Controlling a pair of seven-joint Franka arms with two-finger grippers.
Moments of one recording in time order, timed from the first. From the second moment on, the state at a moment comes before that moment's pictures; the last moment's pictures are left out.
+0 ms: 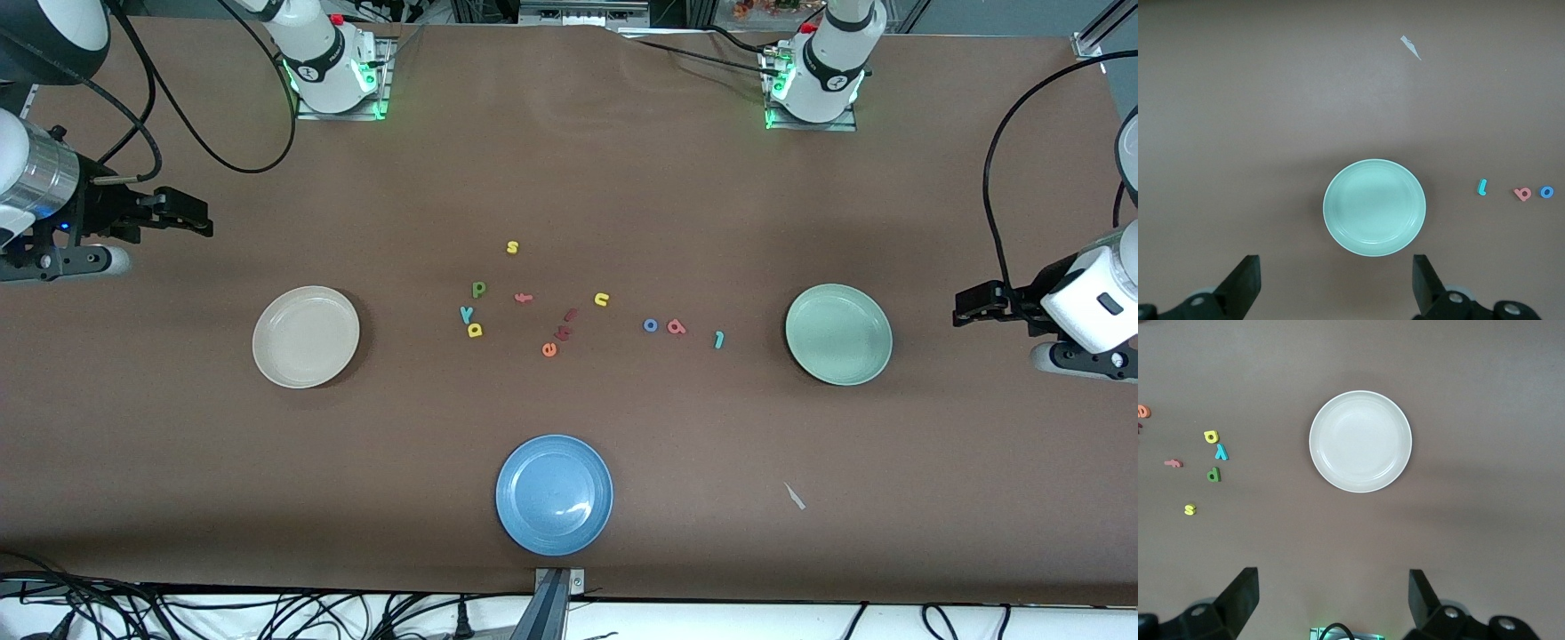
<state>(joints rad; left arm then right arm) 0.09 0.34 -0.09 -1.34 0.04 1.61 0.12 0.13 0.14 -0.08 -1.51 0.04 1.49 -0.04</state>
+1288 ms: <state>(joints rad) 0.09 0.34 -0.09 -1.34 0.04 1.61 0.12 0.13 0.14 -0.08 -1.51 0.04 1.49 -0.04</state>
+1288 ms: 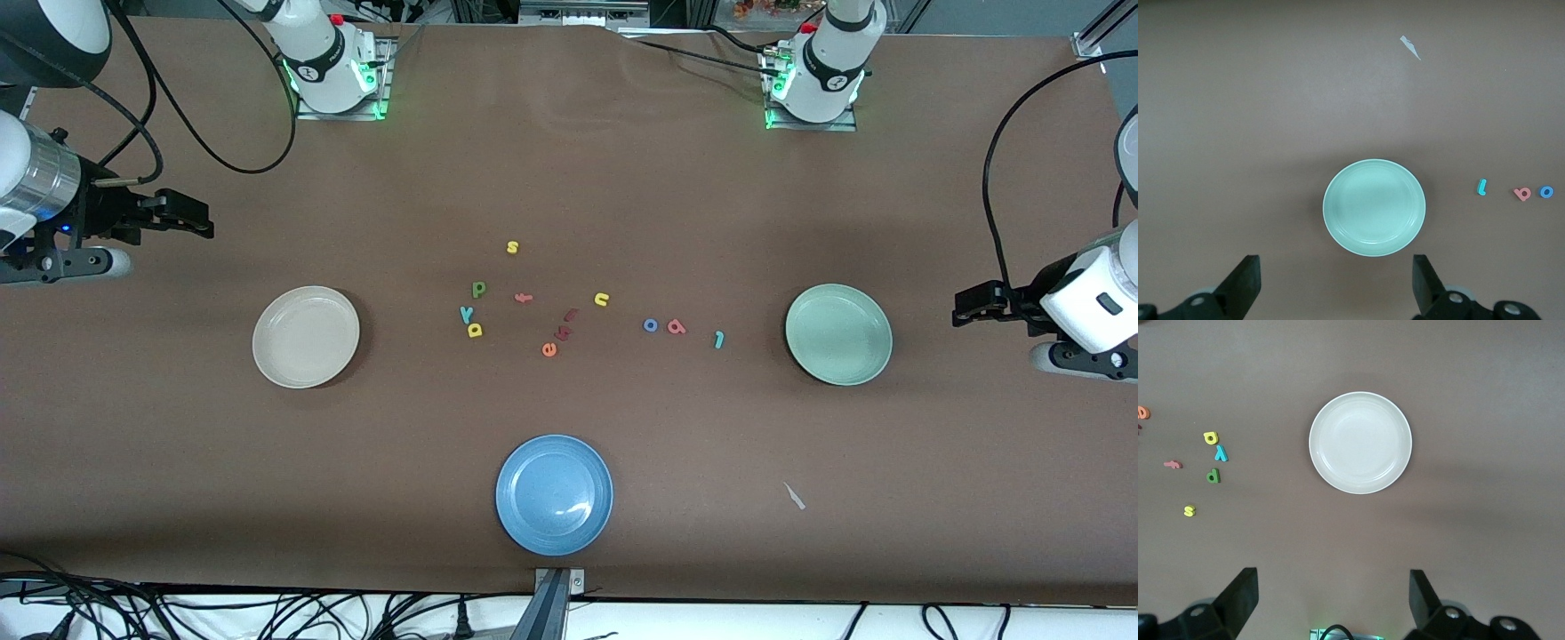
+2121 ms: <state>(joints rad) 0.09 0.34 -0.09 -1.34 0.04 1.61 0.10 0.13 0.14 -0.08 -1.51 0.04 1.50 -0.04</state>
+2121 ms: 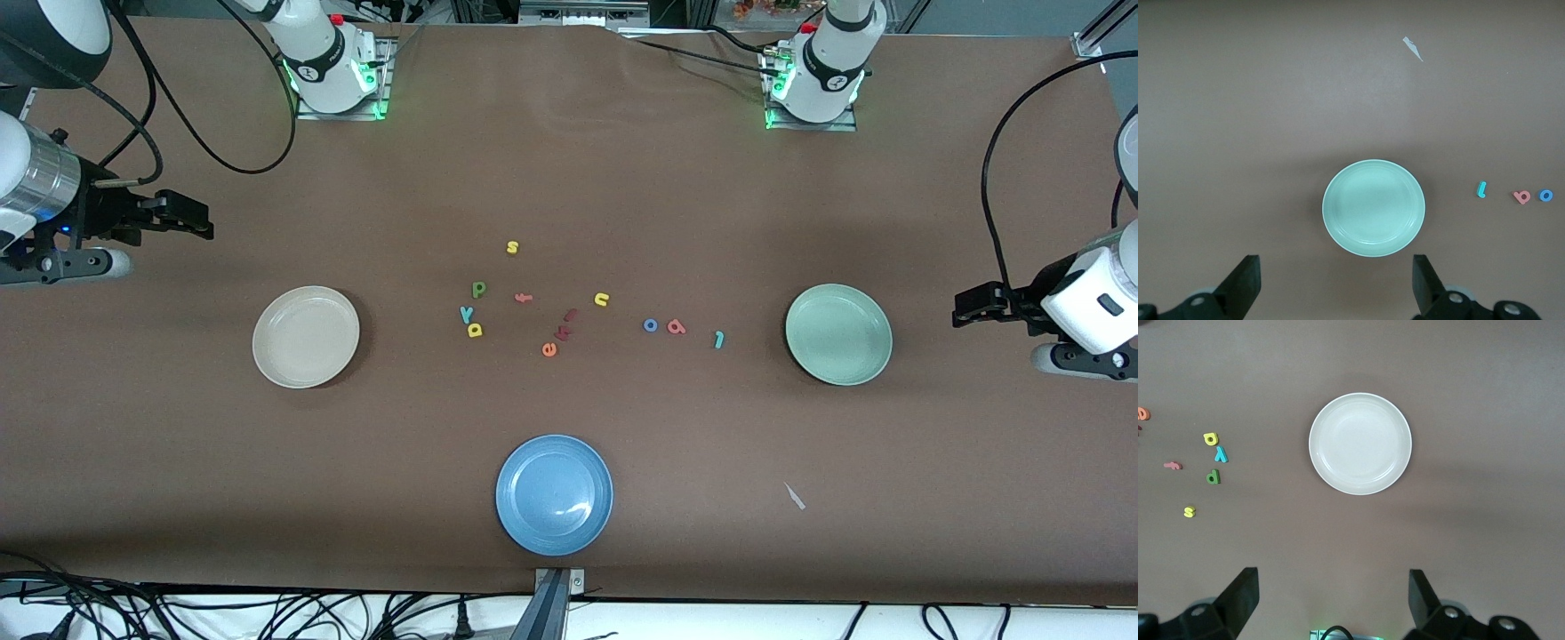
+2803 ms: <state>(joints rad) 0.10 0.34 -0.09 -1.34 0.04 1.61 0.10 0.13 0.14 -0.08 -1.51 0.04 1.50 -0.04</state>
